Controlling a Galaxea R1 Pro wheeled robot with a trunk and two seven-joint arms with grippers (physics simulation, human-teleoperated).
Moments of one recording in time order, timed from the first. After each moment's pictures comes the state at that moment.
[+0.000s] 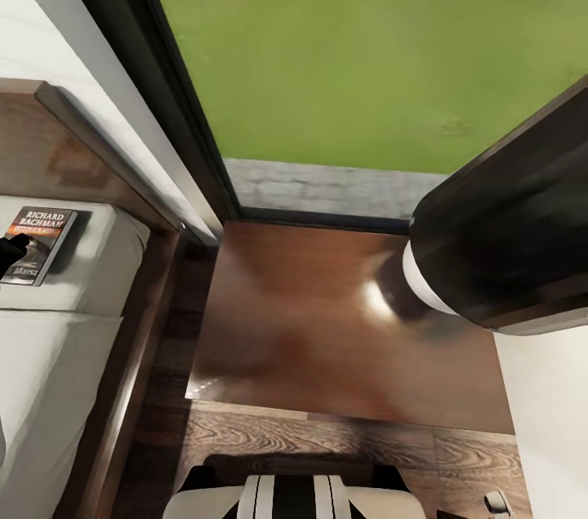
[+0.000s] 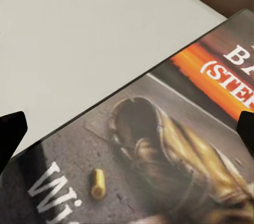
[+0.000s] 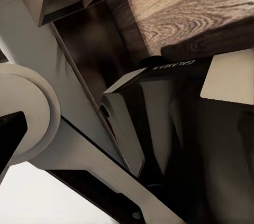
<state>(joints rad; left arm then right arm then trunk) -0.94 0.42 0.53 -0.94 0.36 0.34 0.14 -0.42 -0.41 -0.27 -0.05 -0.07 0.17 1.54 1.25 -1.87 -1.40</state>
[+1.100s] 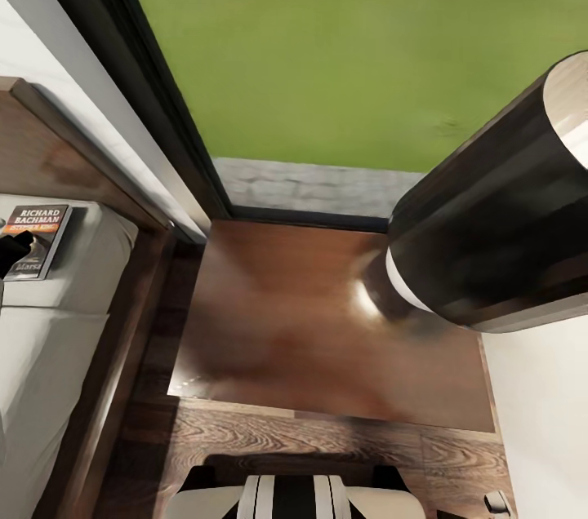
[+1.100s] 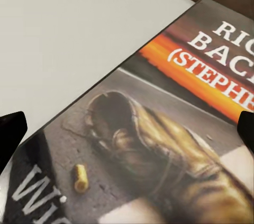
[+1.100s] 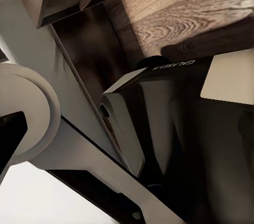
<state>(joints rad) -0.94 0.42 0.50 -0.95 0.35 0.34 0.14 -0.42 -0.41 -0.27 -0.05 -0.07 0.17 1.54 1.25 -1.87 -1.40</state>
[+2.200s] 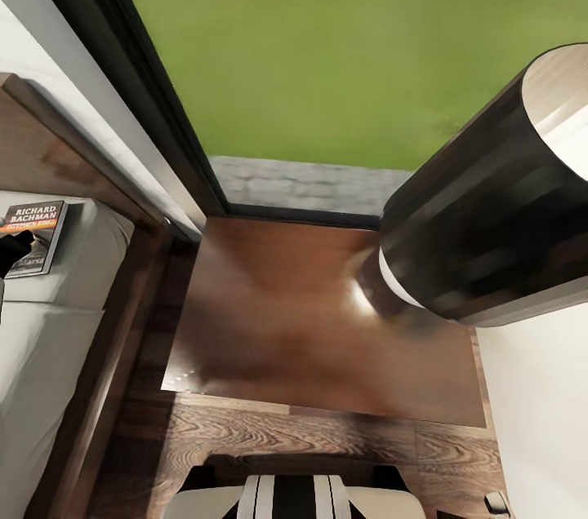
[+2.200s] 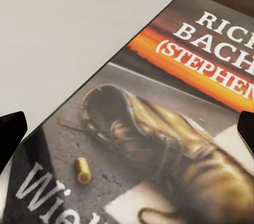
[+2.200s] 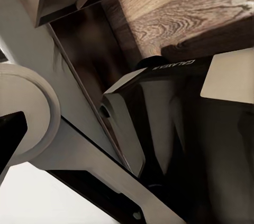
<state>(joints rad) -0.94 0.42 0.50 -0.95 0.36 0.34 0.14 -0.42 -0.41 -0.27 -0.05 -0.08 0.17 1.54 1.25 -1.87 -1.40</state>
